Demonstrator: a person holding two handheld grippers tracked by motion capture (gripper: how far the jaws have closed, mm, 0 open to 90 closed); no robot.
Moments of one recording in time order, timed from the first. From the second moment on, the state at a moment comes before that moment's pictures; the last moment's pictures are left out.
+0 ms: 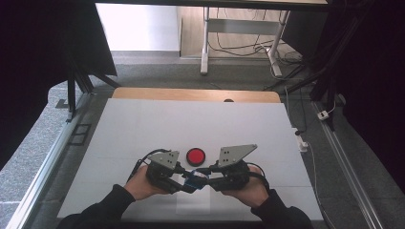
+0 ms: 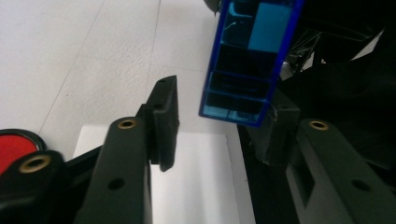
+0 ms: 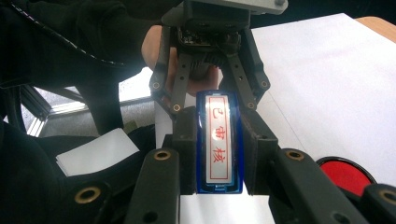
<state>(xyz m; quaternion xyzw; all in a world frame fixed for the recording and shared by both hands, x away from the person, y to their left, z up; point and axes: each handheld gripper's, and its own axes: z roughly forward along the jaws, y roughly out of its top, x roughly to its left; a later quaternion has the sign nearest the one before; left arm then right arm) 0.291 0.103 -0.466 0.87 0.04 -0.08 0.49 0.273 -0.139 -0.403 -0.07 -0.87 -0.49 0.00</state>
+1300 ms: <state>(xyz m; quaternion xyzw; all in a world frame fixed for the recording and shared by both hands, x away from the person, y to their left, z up) 0.291 0.106 -0.468 0.85 0.04 -0.12 0.52 0.275 -0.142 -0.403 -0.07 -0.86 -0.50 0.02</state>
